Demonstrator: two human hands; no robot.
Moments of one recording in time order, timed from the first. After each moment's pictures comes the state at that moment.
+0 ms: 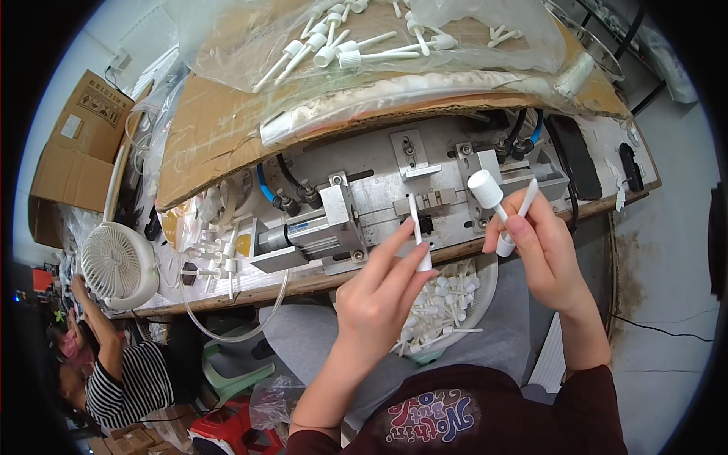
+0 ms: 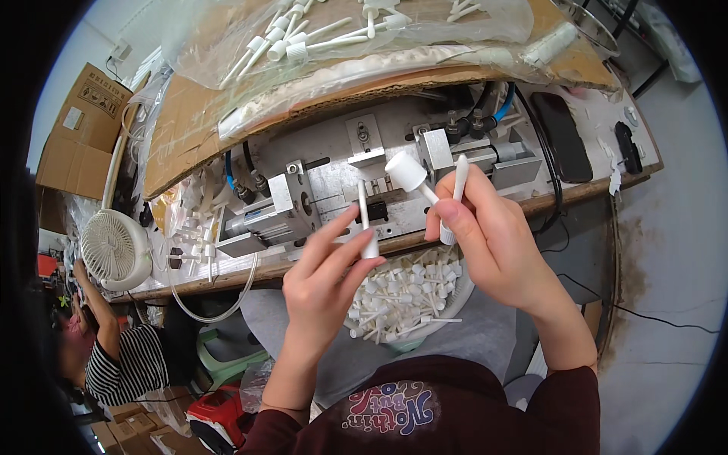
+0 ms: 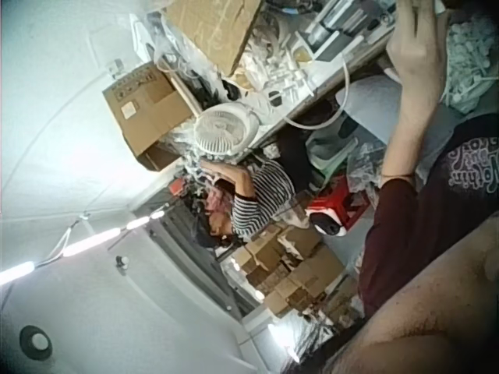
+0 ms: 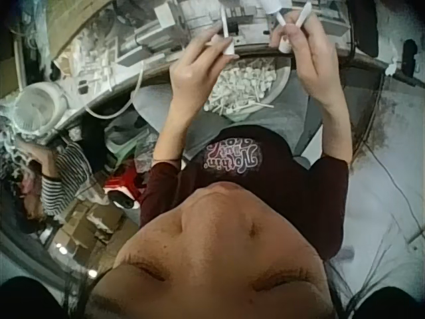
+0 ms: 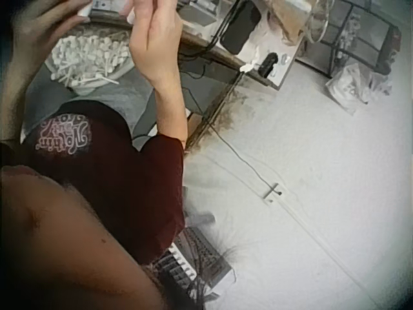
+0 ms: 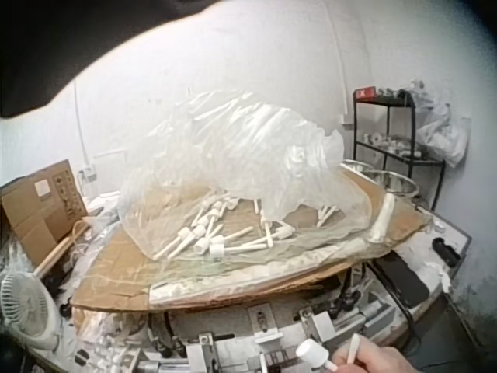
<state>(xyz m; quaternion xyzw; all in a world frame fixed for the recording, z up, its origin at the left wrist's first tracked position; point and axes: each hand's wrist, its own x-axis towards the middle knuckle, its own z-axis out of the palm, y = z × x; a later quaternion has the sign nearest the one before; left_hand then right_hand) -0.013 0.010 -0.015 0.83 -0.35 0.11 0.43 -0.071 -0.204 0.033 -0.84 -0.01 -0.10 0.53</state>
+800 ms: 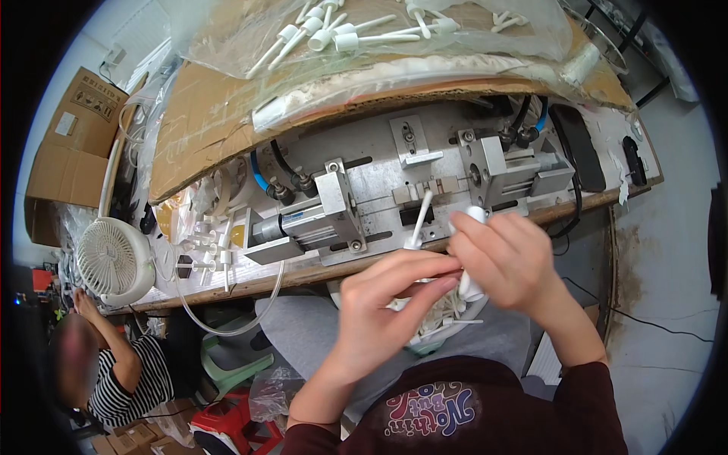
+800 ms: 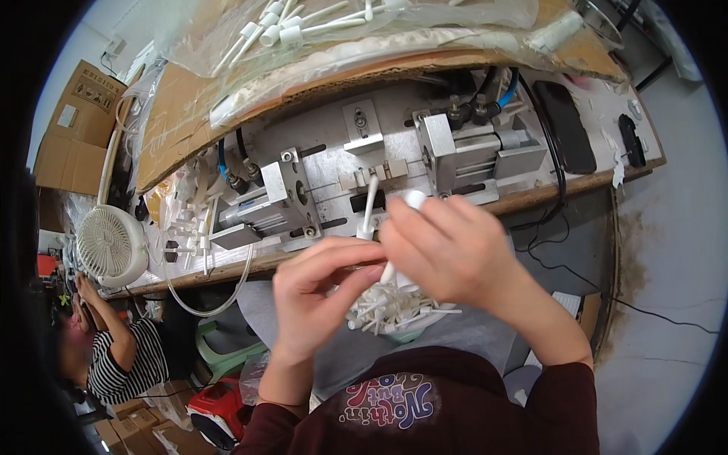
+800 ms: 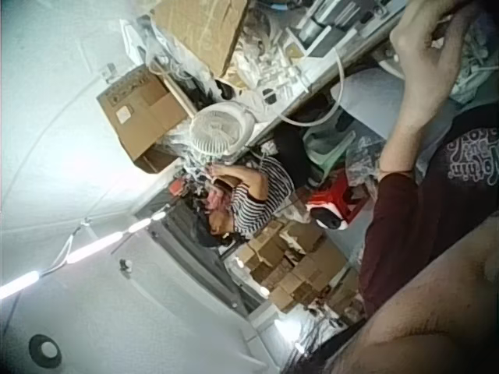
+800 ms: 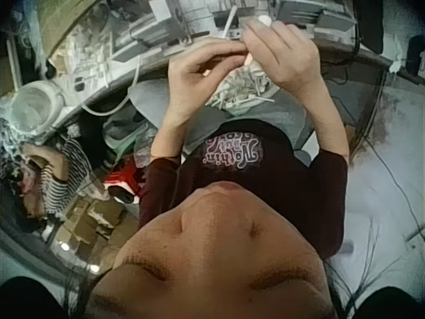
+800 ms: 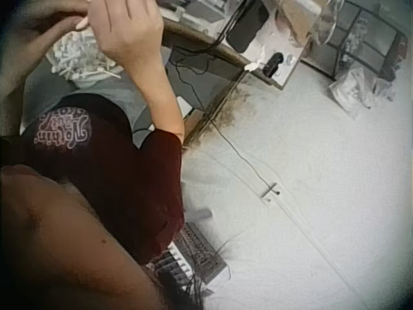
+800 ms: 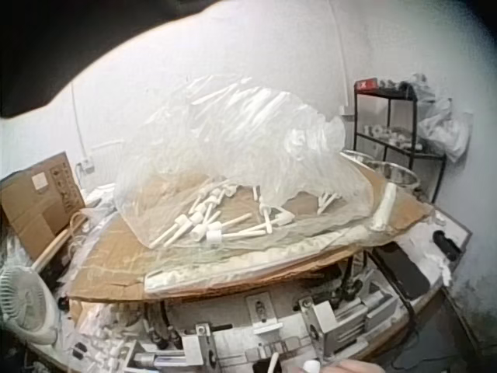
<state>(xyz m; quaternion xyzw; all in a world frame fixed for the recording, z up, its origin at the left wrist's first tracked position) -0.015 0.014 0.009 0.70 -0.29 -0.11 0.64 -0.056 -0.188 0.001 -0.90 -0.25 -0.35 0.07</state>
